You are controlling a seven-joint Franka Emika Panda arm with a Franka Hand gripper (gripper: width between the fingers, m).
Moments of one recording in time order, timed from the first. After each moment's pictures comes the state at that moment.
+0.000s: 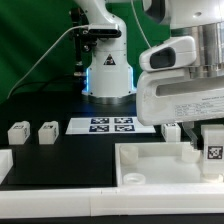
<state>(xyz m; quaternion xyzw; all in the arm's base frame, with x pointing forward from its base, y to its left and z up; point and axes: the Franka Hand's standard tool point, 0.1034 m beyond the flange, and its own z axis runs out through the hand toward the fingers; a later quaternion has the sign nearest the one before) 0.636 0.117 0.076 -0.98 0.16 -0.02 0.07</state>
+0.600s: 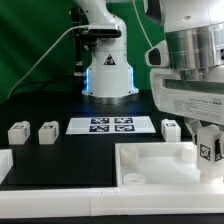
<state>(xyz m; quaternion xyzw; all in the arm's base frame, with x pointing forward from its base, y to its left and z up) 0.635 0.115 0.075 -0.84 0.54 0.02 0.08</state>
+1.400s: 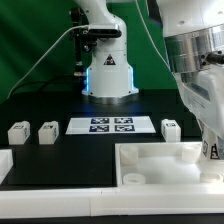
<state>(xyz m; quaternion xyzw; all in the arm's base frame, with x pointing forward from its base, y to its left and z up) 0.628 0.123 0.072 -0.78 0.62 0.03 0.10</state>
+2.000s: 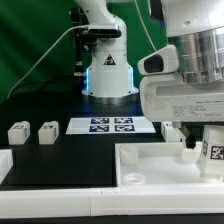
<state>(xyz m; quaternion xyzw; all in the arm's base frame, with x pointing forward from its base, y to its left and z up) 0.626 0.122 0.070 -0.97 0.20 -0.01 0.09</state>
